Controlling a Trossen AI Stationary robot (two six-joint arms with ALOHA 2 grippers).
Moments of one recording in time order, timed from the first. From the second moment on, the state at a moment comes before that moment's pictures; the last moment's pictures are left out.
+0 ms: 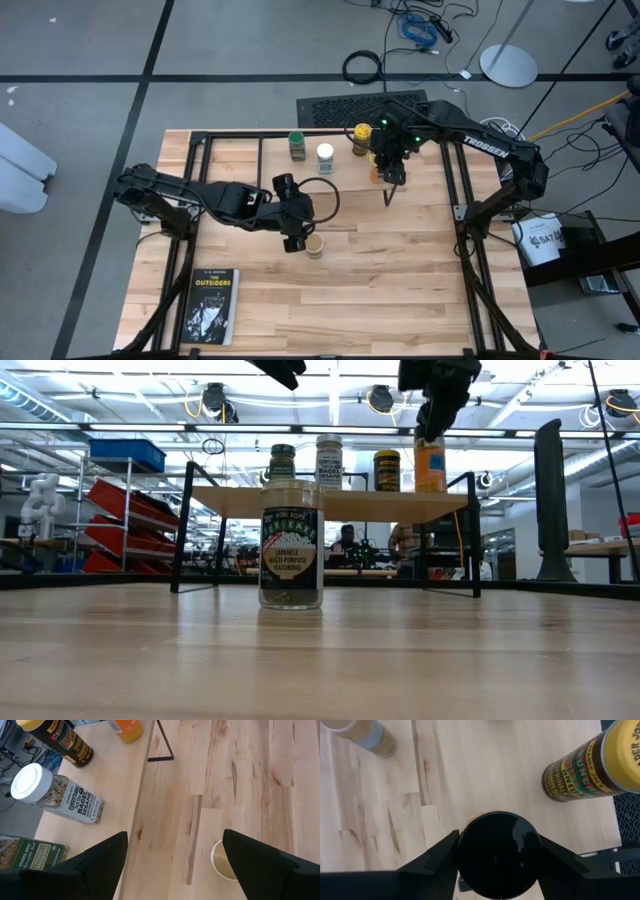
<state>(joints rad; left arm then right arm) -0.23 1.57 1.58 -0.91 -0.47 -0.15 -0.44 1.51 1.63 -1.30 -0.10 -0.28</state>
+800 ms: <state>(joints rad) -0.25 1.44 1.58 -0.97 -0.54 -0.28 -0.02 1.37 1.77 -1.43 -0.10 0.16</state>
